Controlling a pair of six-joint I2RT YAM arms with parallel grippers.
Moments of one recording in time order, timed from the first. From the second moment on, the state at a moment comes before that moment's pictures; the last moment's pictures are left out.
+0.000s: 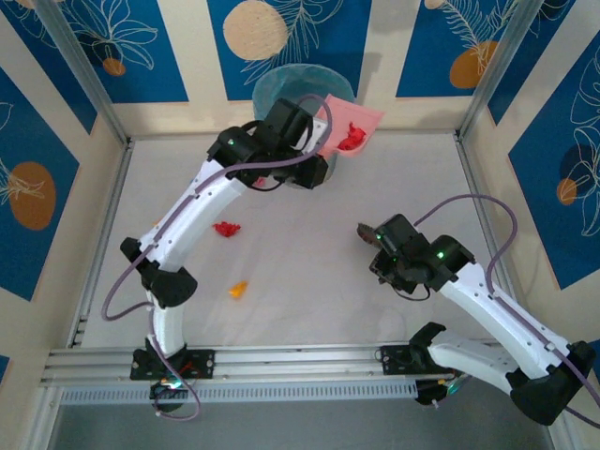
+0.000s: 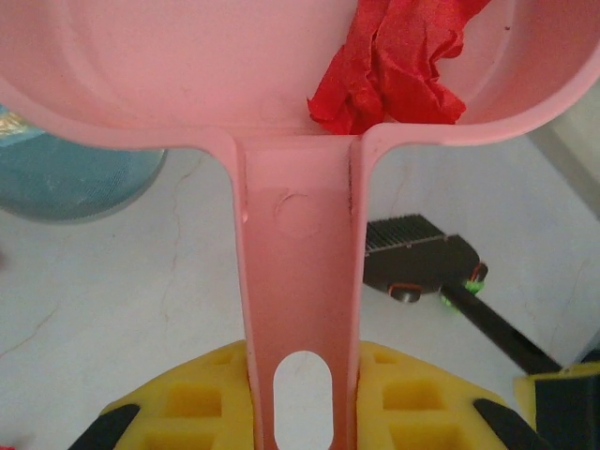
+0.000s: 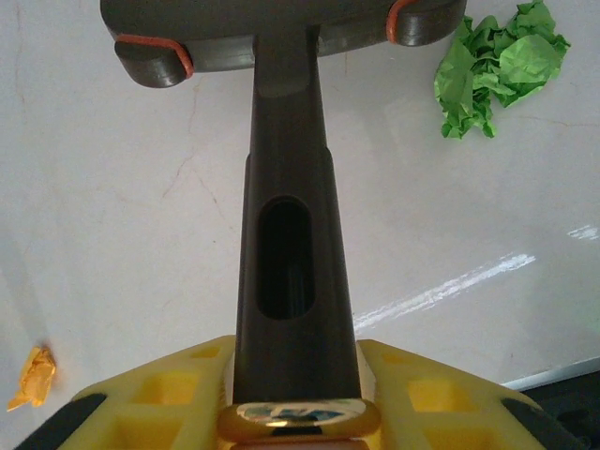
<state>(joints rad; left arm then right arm) -0.79 1.93 2.38 -1.23 0.07 -0.27 0.66 0.93 0.96 -1.22 0.12 1.22</state>
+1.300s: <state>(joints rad) -0.52 2.15 2.49 -0.67 0.69 -1.02 0.66 0.77 0.88 -1.24 0.13 1.26</state>
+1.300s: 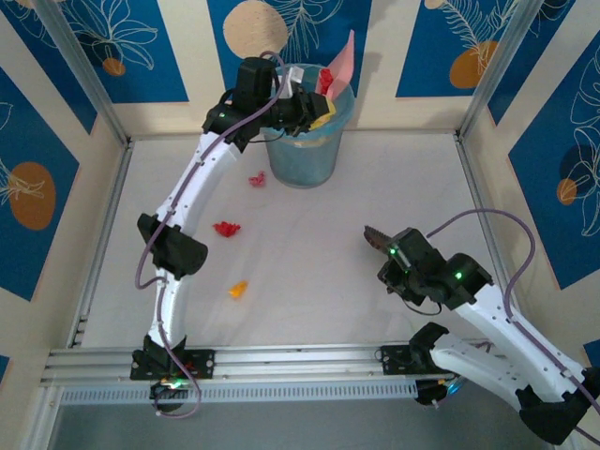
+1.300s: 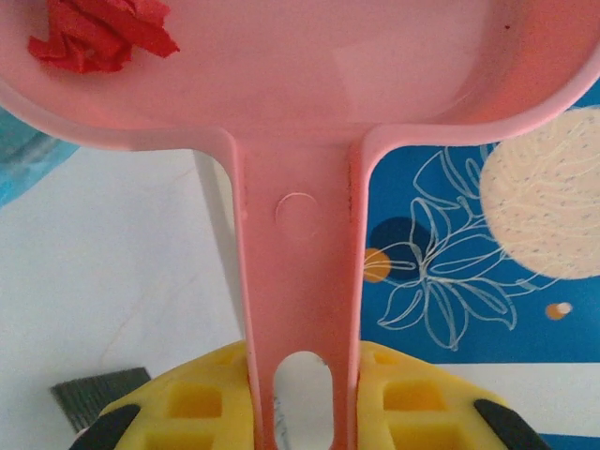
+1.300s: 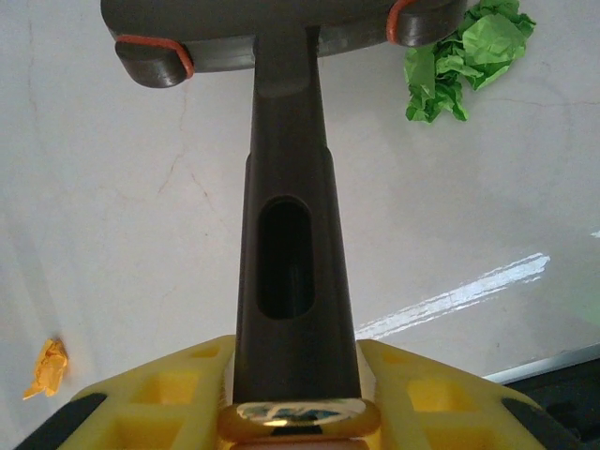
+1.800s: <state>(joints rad) -0.48 2.13 2.18 -0.15 0.76 -1.40 0.68 0.72 0.88 -1.24 0.13 1.27</state>
